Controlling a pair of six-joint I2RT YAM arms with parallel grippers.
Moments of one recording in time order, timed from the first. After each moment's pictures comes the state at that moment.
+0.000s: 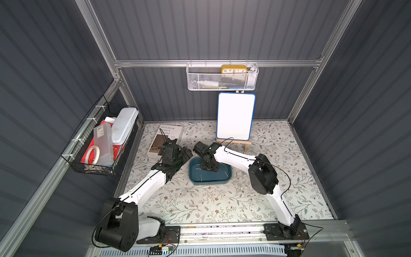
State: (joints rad) left arm -0.33 1.30 0.76 -0.13 0.03 -0.93; right arm 0.87 2.32 1.95 -1.01 0.13 1.00
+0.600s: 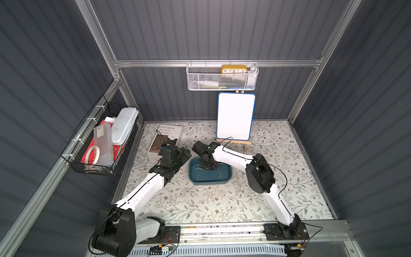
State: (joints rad) left arm -0.33 1.24 0.73 -0.14 0.02 -0.95; right arm 0.86 2.37 2.01 -1.02 0.16 1.00
